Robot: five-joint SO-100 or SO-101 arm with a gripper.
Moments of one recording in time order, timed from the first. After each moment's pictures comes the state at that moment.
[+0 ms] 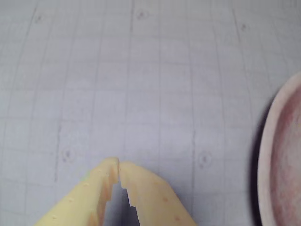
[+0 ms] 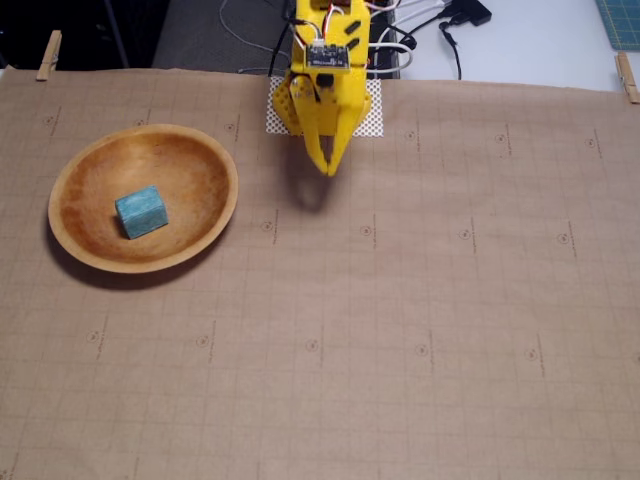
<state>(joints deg) -1.1 196.6 166.6 78.9 90.4</state>
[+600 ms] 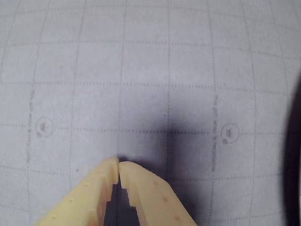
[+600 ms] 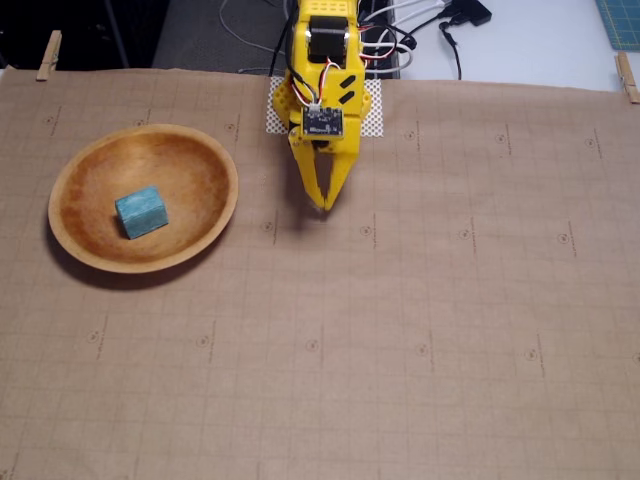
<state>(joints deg) -1.1 196.5 180.3 76.7 90.4</state>
